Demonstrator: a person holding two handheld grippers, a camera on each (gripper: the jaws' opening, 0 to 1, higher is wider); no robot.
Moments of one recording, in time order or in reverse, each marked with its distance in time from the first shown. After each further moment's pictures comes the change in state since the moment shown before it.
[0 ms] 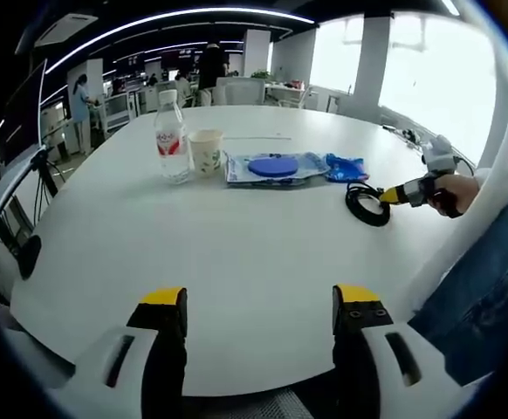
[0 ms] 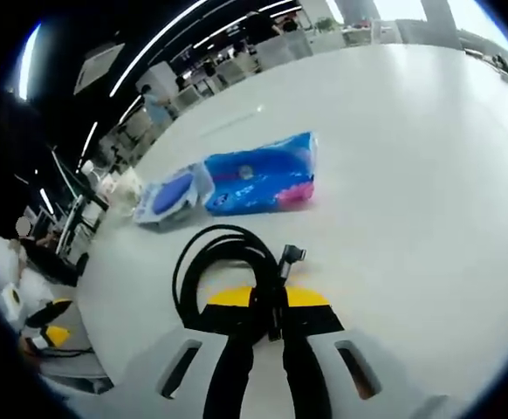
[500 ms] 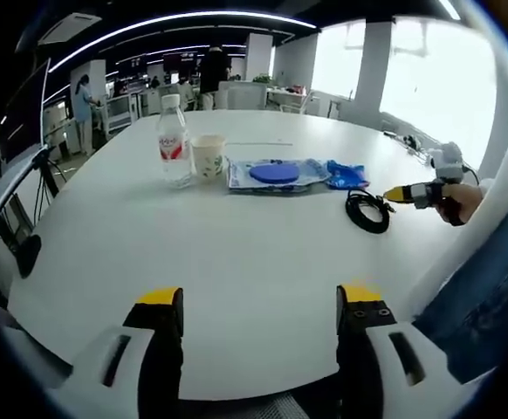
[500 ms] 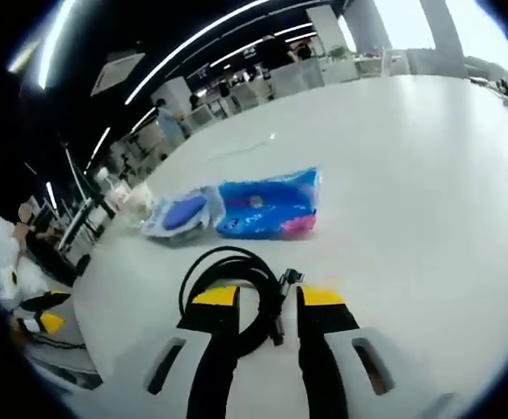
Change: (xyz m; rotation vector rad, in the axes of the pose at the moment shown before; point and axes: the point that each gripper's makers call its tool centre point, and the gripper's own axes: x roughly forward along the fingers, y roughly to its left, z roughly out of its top) left arm -0.002 0.003 0.011 -0.048 -0.048 -0.012; right arm -0.022 0.005 0.024 -0.106 -0.158 0.024
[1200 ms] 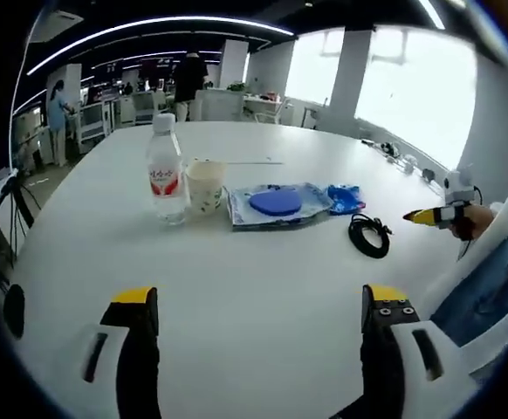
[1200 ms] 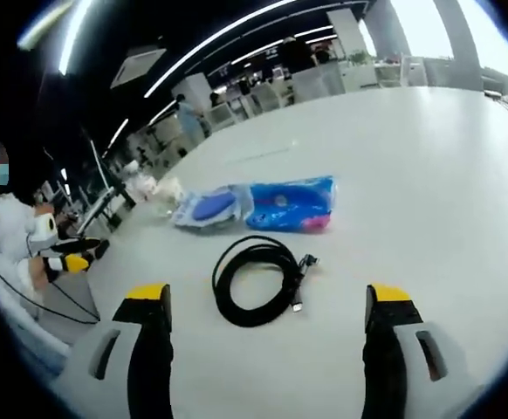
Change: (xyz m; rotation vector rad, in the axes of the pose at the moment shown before) left arm 0.038 0.044 0.058 0.072 0.002 -0.163; right arm -0.050 0.024 -0.009 -0.033 0.044 0.071
